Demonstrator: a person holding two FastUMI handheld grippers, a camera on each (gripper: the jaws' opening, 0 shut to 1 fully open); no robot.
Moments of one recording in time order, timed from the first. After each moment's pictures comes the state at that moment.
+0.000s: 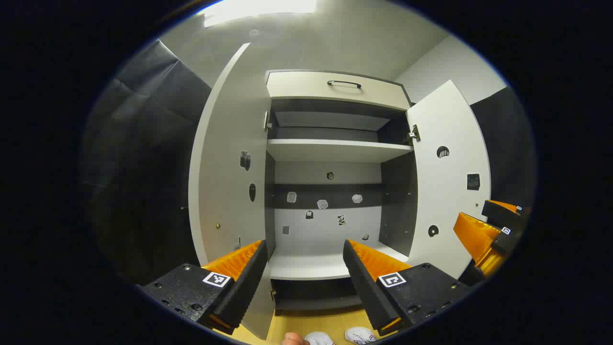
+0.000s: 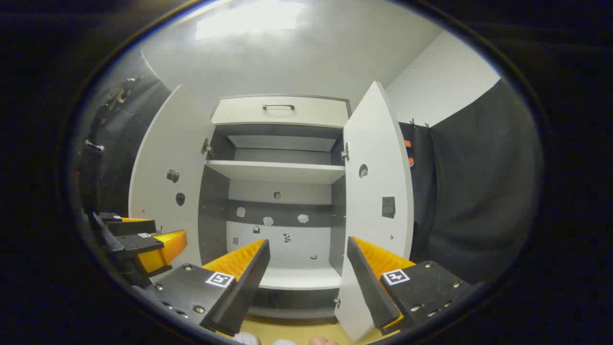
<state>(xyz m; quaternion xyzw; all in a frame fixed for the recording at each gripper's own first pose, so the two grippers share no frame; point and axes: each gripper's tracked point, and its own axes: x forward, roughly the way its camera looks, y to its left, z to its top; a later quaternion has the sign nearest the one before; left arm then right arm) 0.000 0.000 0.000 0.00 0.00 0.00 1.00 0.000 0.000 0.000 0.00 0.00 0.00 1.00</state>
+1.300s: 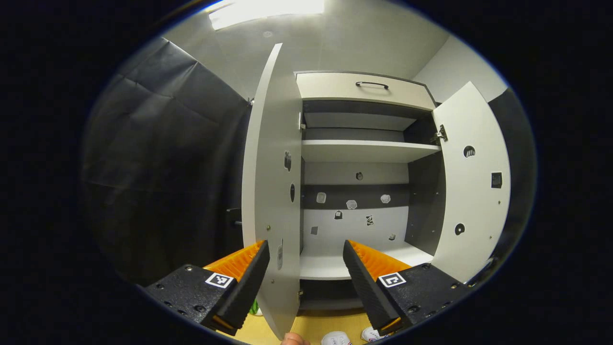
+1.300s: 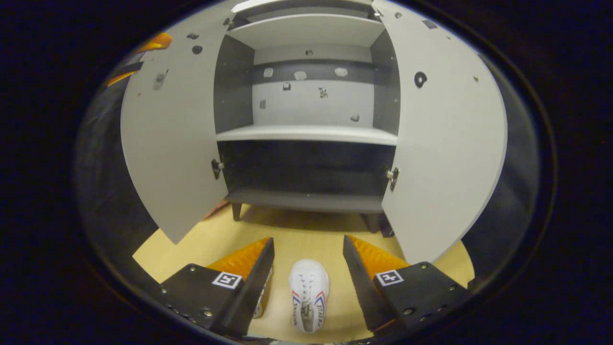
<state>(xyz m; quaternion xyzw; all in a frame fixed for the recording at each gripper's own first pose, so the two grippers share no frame) -0.010 0.055 -0.003 0.01 0.00 0.06 1.00 -0.081 0.045 -0.363 -0.01 0.38 0.10 0.92</state>
